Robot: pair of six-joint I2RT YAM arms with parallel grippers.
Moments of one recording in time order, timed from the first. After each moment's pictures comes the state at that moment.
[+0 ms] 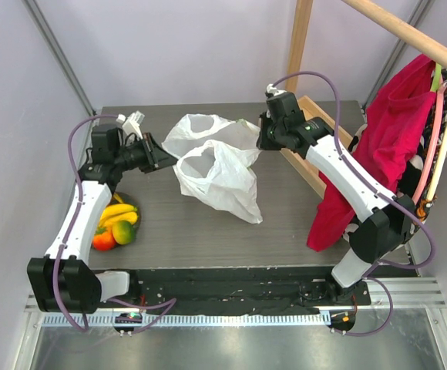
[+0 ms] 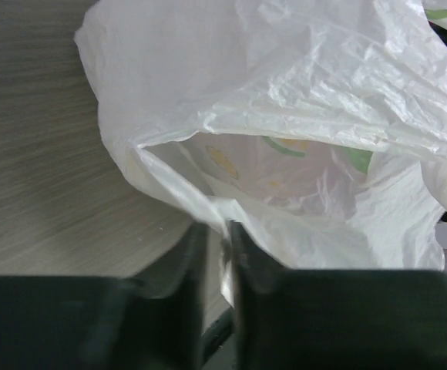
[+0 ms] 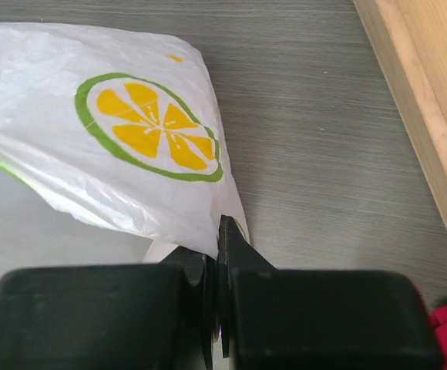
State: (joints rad) left arm -0.04 1.25 1.09 -0.39 0.78 -0.49; right arm 0.52 1.64 1.67 -0.77 0.11 0.40
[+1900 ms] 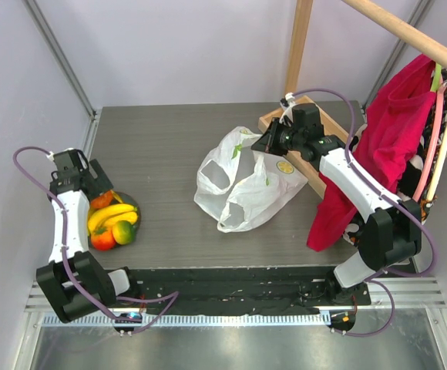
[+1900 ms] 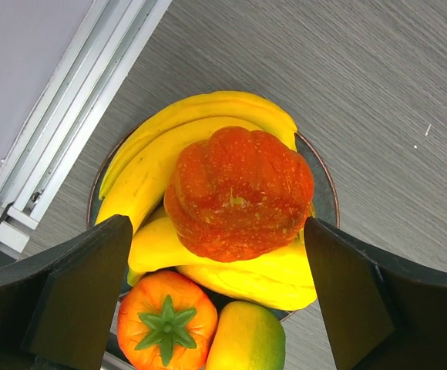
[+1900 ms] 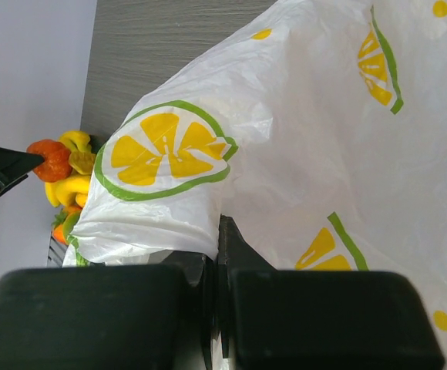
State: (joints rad) left arm 0.38 1.20 0.97 -0.64 -0.13 -0.21; right arm 0.34 1.55 1.32 -0.33 -0.38 0.56
